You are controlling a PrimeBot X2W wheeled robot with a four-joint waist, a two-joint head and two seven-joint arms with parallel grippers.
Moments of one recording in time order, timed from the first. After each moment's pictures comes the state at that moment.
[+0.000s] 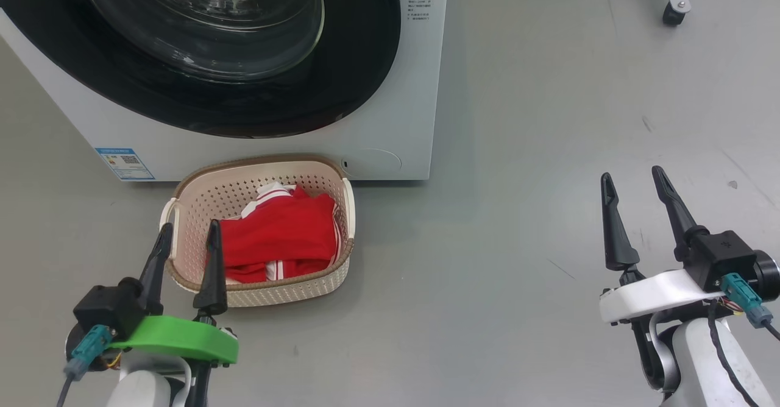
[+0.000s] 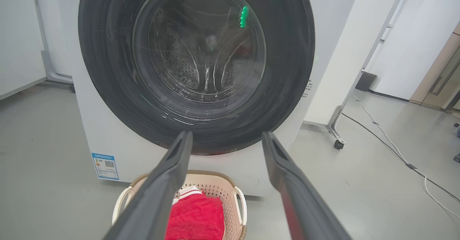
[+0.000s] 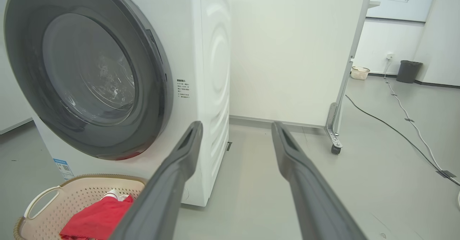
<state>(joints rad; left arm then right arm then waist) -0.14 0.04 -0.12 0.25 -0.43 -0.12 -0.25 -0.13 -0.10 0.10 0.14 0.20 0.00 -0.25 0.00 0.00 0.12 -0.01</state>
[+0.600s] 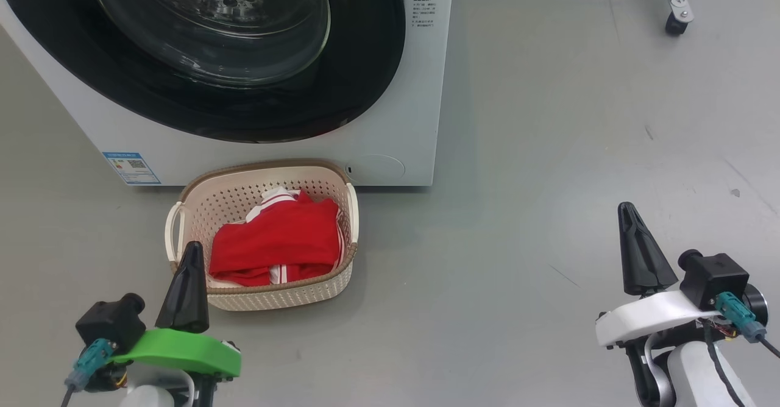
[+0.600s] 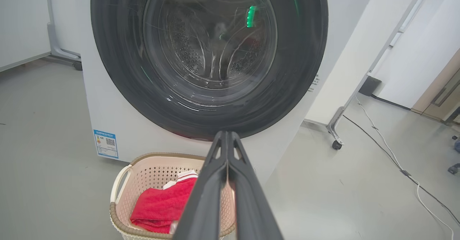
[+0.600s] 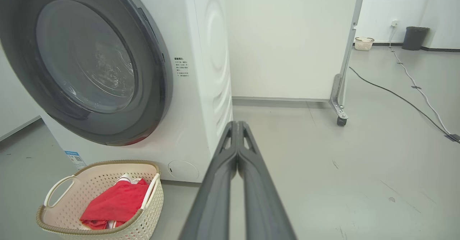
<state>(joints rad) -0.11 0.03 -0.11 0.28 -0.49 -0.12 -0.25 -0.08 -0.08 0.10 0.20 0.24 0.01 -0.25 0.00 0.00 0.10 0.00</state>
